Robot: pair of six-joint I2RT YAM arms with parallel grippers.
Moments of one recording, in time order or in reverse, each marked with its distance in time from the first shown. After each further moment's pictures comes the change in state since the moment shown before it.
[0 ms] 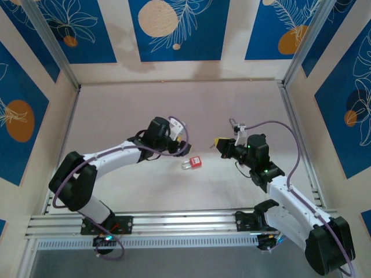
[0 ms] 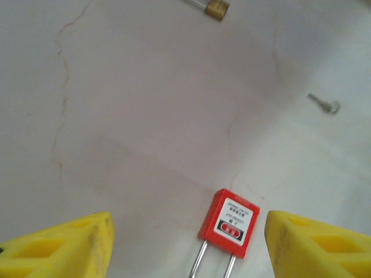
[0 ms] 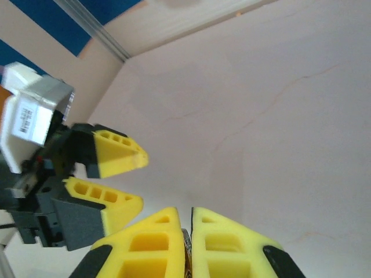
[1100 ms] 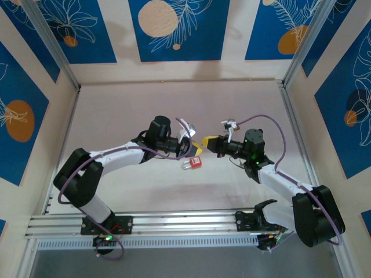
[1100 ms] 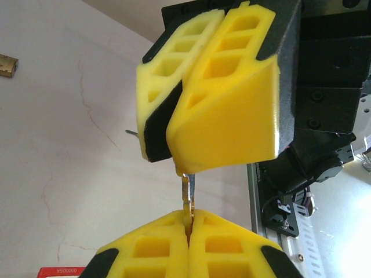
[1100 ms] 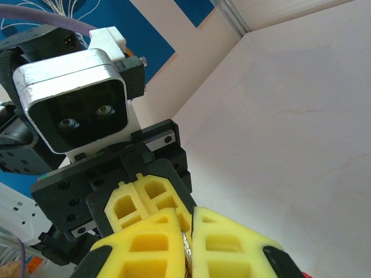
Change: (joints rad) left arm 0.033 0.037 -0.069 0.355 0.633 -0.120; right arm -0.031 0.297 -0.009 0.508 -0.486 0.086
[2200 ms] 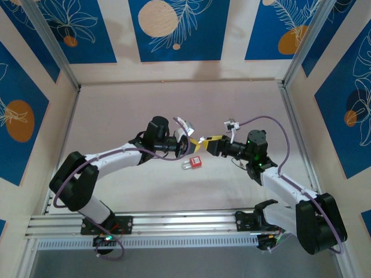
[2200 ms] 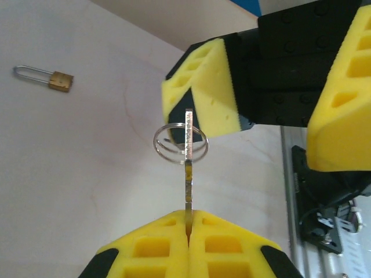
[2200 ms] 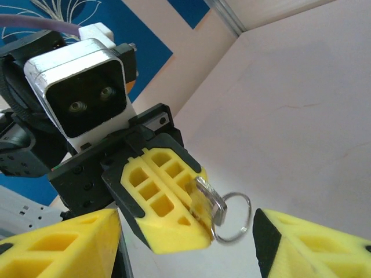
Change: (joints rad) left arm -0.005 -0.049 -0.021 -0.001 -0.132 0.038; right arm -0.023 -0.061 -0.008 -0.056 -0.017 0.027
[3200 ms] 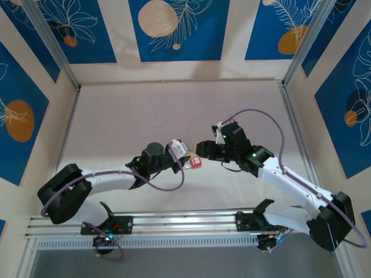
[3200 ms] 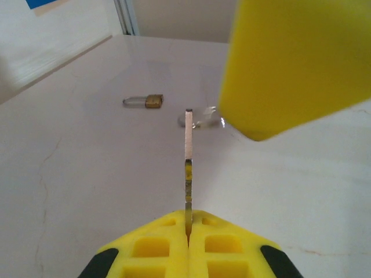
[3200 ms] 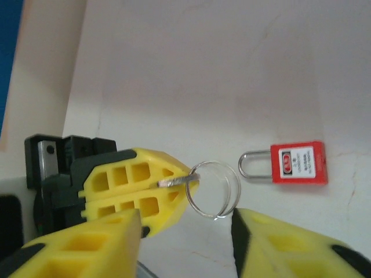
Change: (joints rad) left arm -0.157 -0.150 -0.330 0.338 -0.526 0.292; right arm 0.328 -0.035 0.381 -0.923 0.553 0.117
